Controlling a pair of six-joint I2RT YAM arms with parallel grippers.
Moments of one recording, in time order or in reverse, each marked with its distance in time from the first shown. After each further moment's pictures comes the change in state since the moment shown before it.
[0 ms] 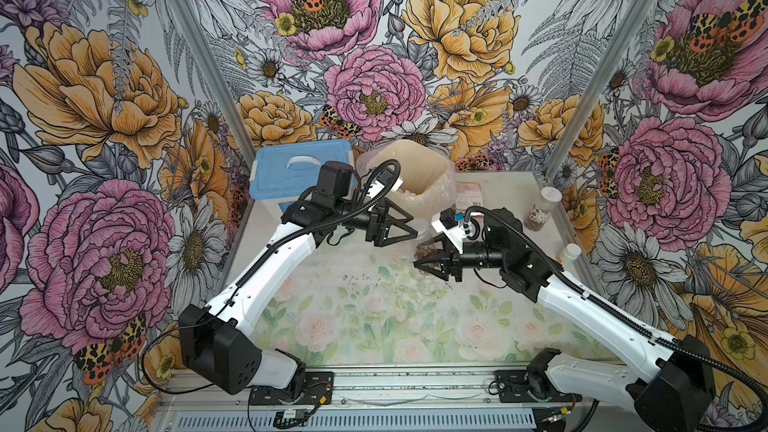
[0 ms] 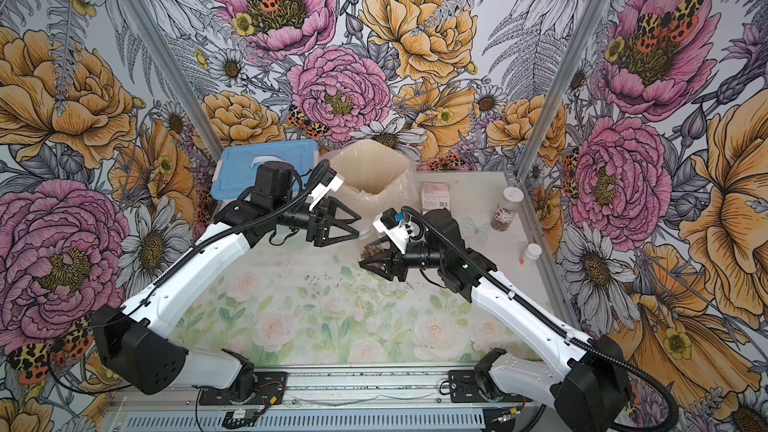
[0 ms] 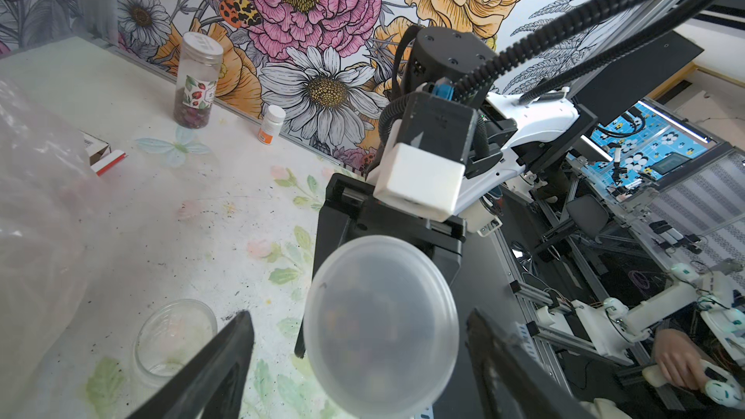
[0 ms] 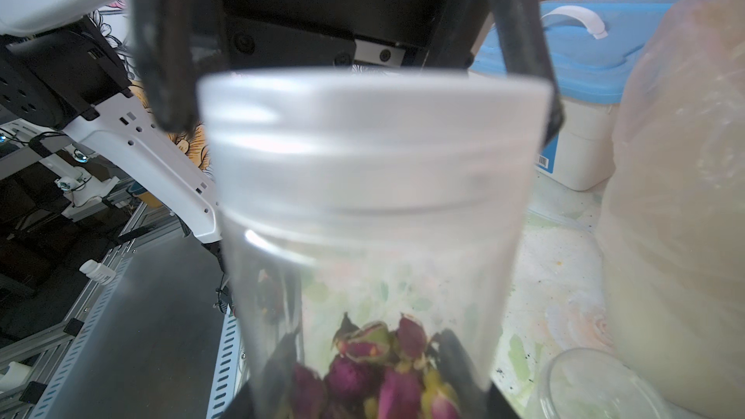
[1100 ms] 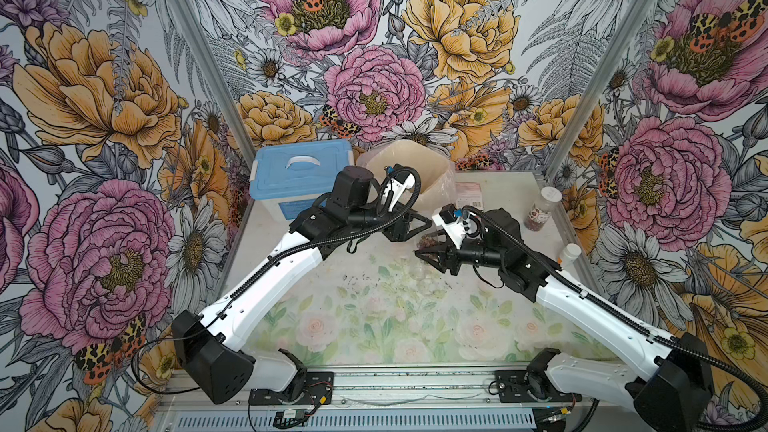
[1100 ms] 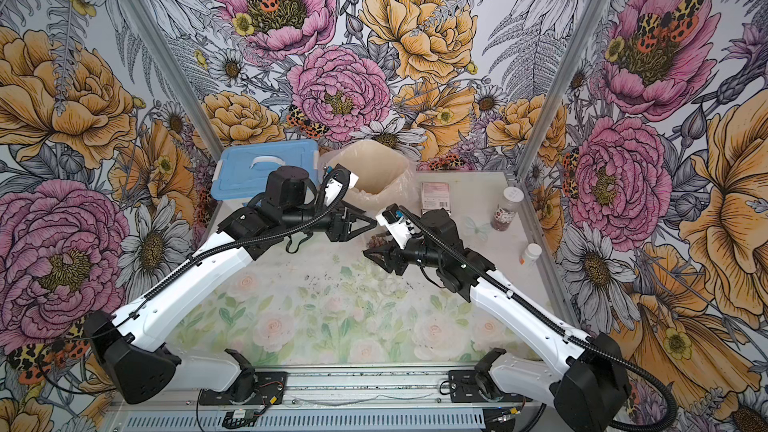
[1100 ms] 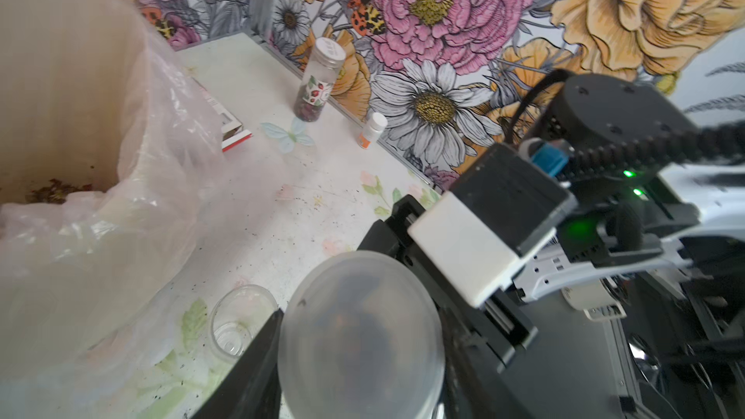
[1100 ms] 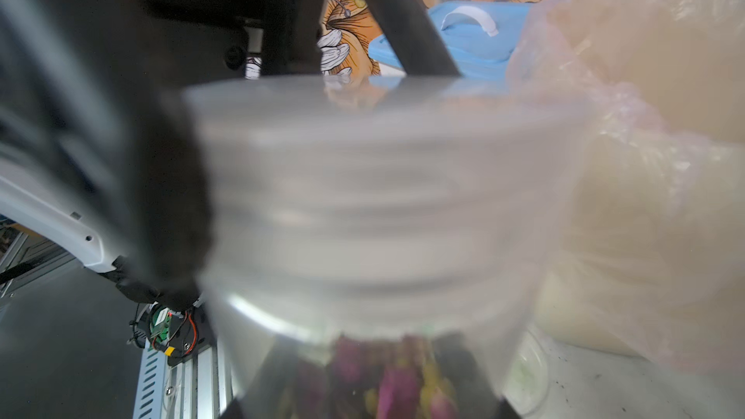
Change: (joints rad) left arm -0.212 -0.044 0.038 0.014 -0.645 -0.259; right arm 0.009 0.008 0.002 -0.011 0.278 -0.003
